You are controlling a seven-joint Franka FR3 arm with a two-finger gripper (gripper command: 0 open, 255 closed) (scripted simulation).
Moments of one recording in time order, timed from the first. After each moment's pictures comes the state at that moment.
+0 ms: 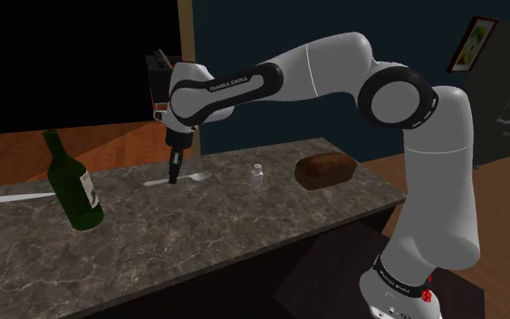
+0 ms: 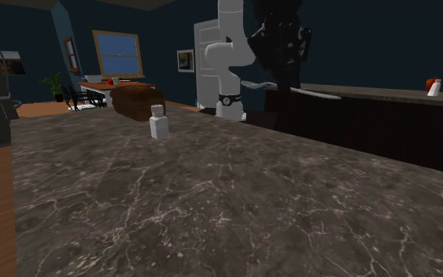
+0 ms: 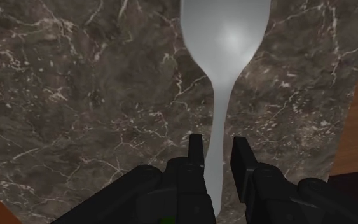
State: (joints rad) arm 0.27 0.42 0.13 -1.59 0.20 2.12 -0.64
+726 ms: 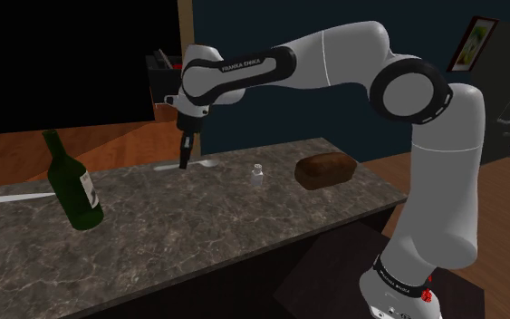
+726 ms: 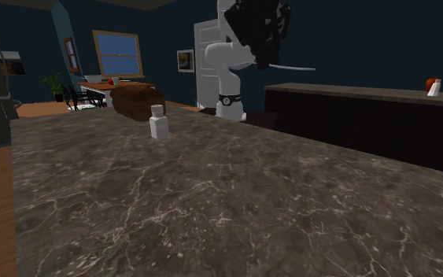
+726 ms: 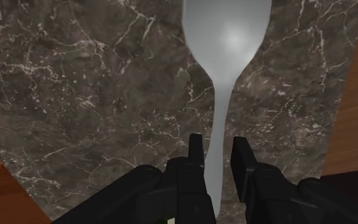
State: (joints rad) arm 0.22 0.34 0.12 -1.60 0.21 2.05 -0.69
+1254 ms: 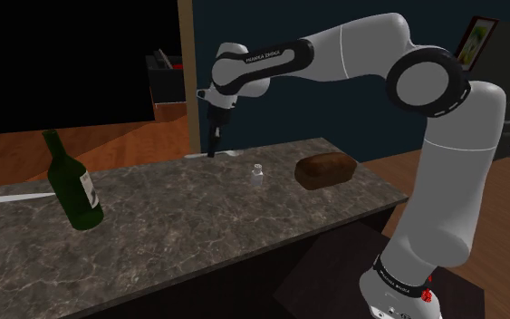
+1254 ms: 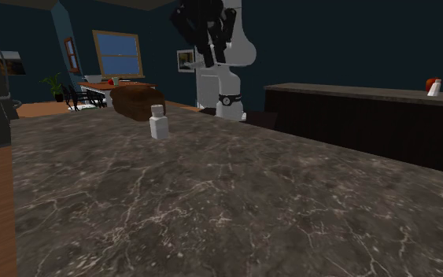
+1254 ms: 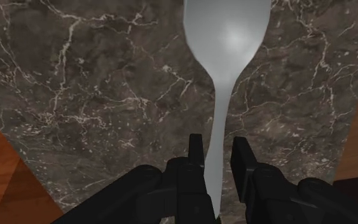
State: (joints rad) arm 0.10 0.23 0.07 -1.73 0.25 2.03 -0.87
